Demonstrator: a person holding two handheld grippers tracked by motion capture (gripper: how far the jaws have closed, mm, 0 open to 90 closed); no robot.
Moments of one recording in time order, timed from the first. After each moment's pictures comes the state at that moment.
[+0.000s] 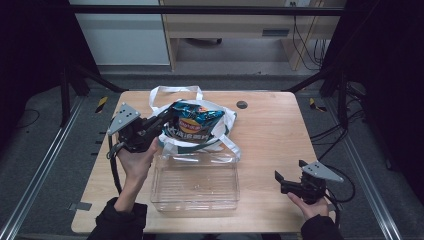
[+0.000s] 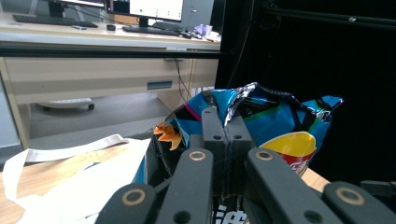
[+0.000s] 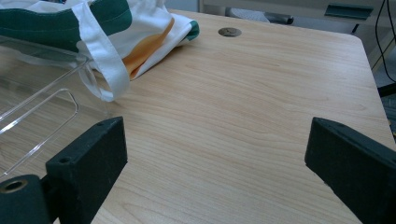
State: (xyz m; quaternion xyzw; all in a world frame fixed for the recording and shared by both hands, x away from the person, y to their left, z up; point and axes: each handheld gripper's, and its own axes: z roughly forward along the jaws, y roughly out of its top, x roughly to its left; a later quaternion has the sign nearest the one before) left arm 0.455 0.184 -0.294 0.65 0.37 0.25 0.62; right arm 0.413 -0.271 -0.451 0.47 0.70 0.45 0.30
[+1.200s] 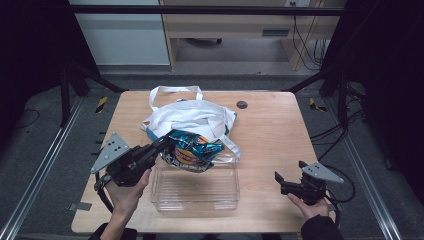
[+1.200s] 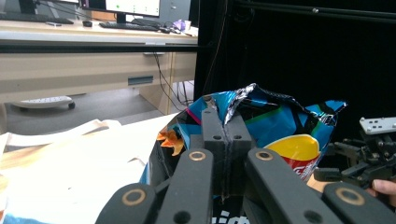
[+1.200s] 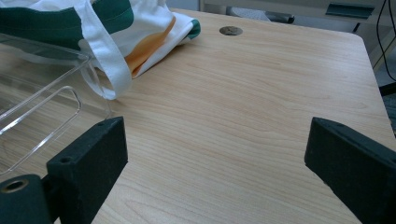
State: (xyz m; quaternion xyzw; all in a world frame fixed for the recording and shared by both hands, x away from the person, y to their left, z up) left arm 0.393 0.195 -0.311 0.67 0.34 0.23 0.62; right arm 0.411 -0.271 -0.451 0.47 0.70 0.45 0.29
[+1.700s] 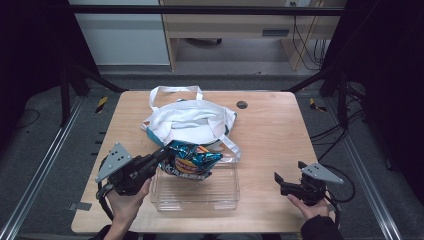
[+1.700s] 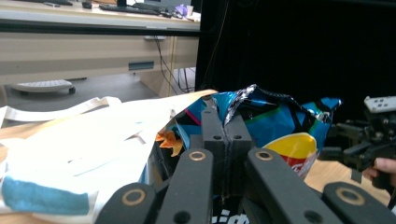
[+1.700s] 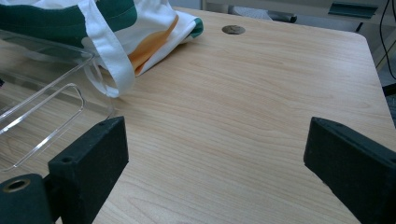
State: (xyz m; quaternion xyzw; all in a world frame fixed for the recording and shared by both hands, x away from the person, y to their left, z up) left arm 0.384 0.197 -0.335 0.68 0.36 0.22 0.60; right arm 0.409 -0.270 -0.451 0.47 0.70 0.45 0.29
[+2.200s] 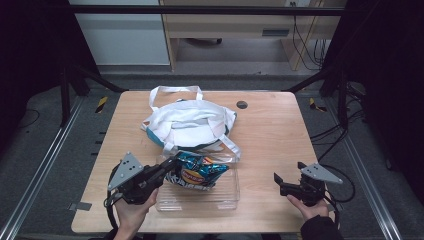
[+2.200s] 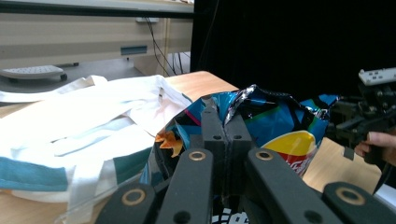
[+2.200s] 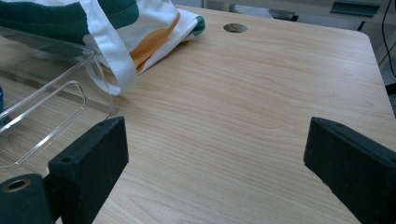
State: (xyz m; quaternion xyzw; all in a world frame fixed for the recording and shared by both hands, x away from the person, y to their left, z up) left arm 0.375 0.181 -0.355 0.71 0.35 0.21 0.58; right arm 0.409 -0.269 -0.452 0.47 0.71 0.45 0.29
